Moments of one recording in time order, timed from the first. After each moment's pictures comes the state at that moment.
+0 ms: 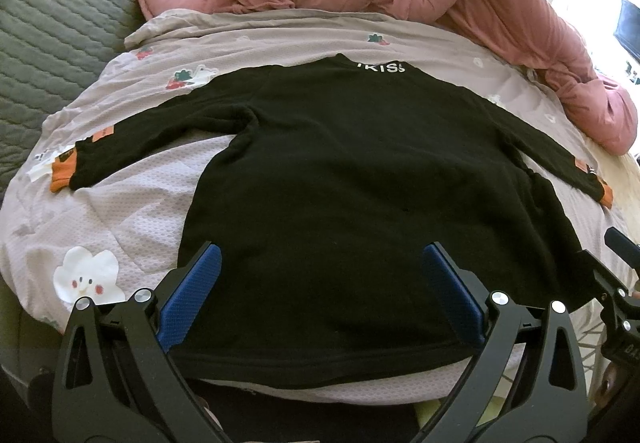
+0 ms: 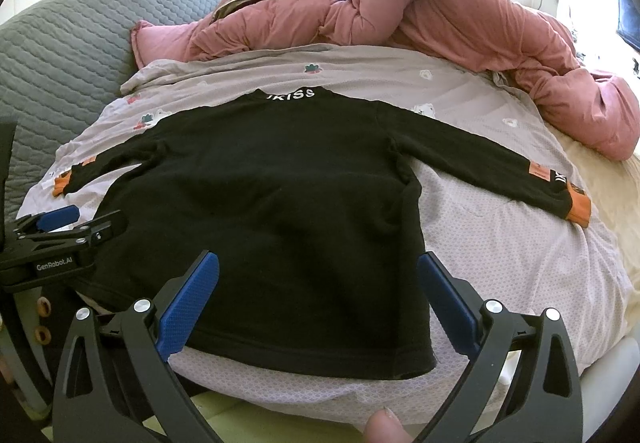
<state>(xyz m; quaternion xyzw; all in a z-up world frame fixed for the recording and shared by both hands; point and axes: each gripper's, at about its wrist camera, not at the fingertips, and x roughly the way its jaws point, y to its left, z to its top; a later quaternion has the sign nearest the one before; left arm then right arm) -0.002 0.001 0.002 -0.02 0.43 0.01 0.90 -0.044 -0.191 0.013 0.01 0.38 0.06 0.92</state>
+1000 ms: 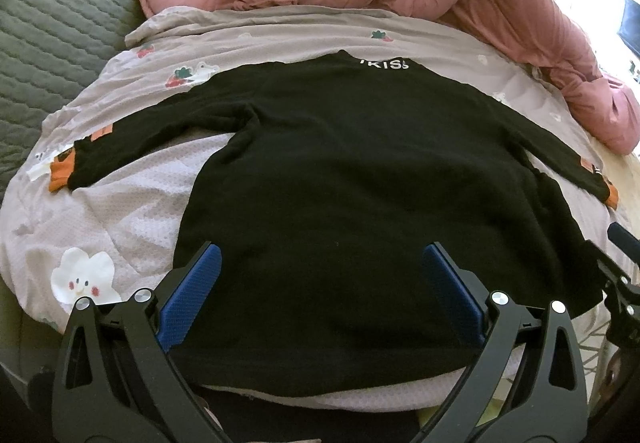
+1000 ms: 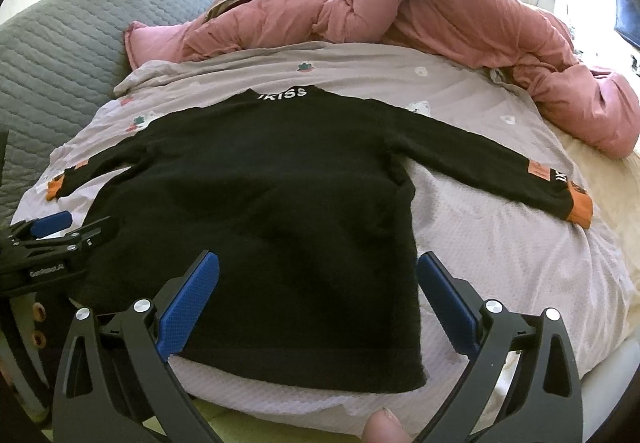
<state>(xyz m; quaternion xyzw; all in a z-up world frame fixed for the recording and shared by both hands) 0.004 0.006 -0.005 -0.02 0.43 0.01 0.90 -0.033 -0.200 0.009 0.02 0.38 0.06 0.92</state>
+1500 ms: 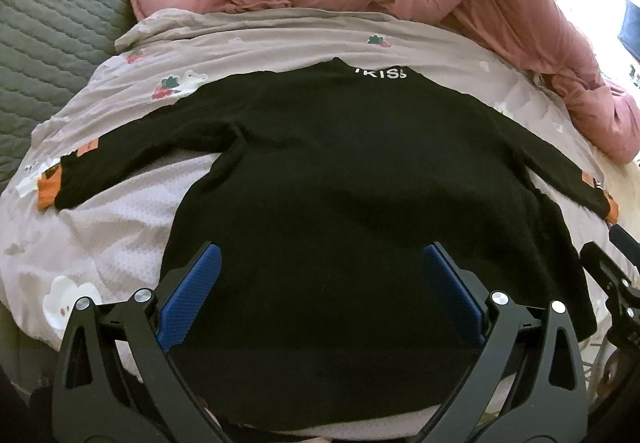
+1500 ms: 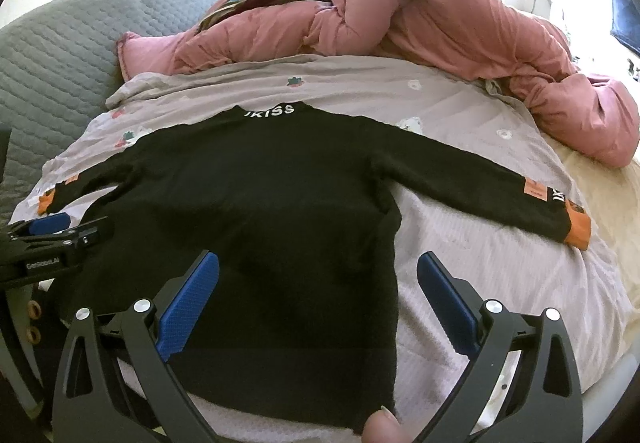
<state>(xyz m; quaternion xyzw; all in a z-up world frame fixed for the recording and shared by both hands) 0.039 0.002 -0.002 -0.03 0.44 0.01 0.90 -0.008 -0.216 0.015 0.02 0.36 0.05 0.93</state>
